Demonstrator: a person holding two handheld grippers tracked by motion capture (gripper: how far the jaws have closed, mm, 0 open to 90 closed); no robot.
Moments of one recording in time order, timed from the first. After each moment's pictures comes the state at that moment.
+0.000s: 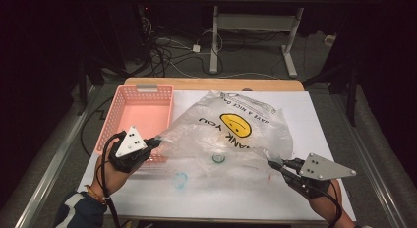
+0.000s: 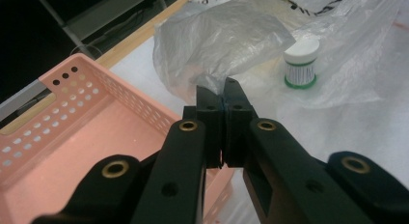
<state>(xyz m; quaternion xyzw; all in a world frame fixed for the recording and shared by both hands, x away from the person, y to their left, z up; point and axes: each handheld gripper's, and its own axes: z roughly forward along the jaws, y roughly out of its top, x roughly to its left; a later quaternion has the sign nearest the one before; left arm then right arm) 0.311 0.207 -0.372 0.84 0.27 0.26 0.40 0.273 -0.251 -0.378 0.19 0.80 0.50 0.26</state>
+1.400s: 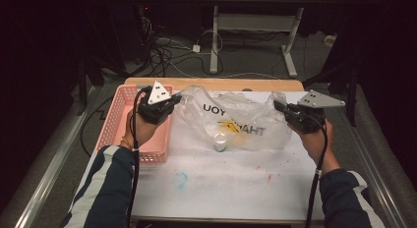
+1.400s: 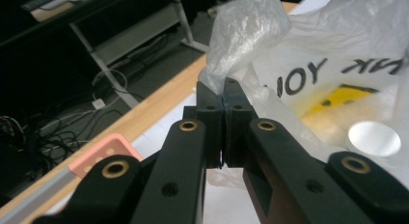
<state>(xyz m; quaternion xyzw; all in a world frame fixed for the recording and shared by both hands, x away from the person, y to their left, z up) 0.432 0.160 -0.346 0.80 0.29 0.29 0.43 0.416 -0.267 -0.346 0.31 0.76 0.48 0.31</state>
